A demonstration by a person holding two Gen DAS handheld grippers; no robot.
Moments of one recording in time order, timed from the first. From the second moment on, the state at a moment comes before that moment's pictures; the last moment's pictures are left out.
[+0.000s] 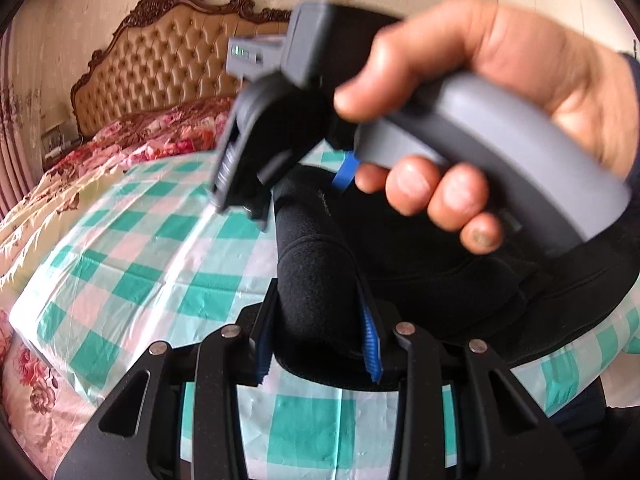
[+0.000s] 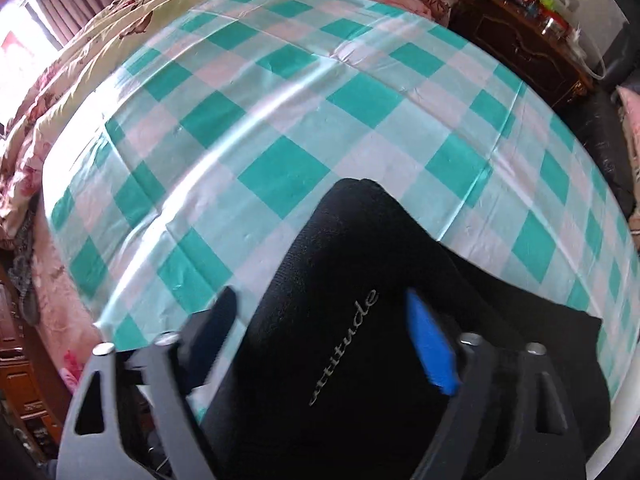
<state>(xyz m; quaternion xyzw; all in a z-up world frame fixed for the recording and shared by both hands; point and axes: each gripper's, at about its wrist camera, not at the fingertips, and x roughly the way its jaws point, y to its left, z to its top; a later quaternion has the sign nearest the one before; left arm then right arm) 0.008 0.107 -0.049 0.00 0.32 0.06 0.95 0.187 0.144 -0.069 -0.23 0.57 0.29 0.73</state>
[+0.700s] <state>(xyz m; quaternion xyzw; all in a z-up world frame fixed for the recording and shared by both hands) 0.007 0.136 -0.070 -0.22 0.33 0.00 0.92 0.152 0.099 -0.034 -0.17 0.46 0.29 0.82</state>
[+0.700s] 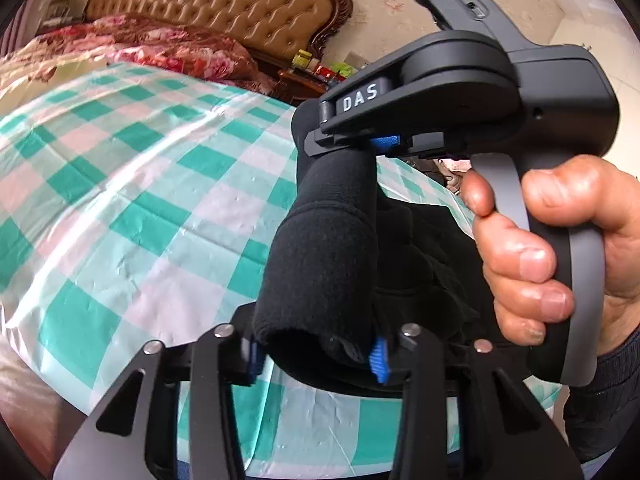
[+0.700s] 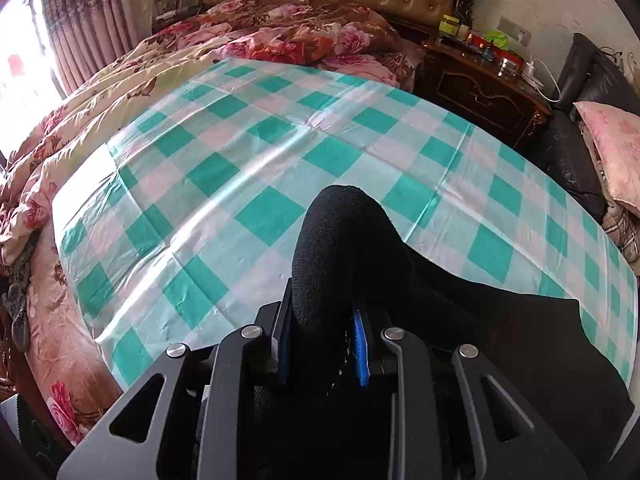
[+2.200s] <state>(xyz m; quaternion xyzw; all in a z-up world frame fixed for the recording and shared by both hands) 0.056 -0.341 -0.059 0.50 0.08 -0.14 0.85 0.247 -0.430 0.022 0.12 0.48 0.26 0.83</state>
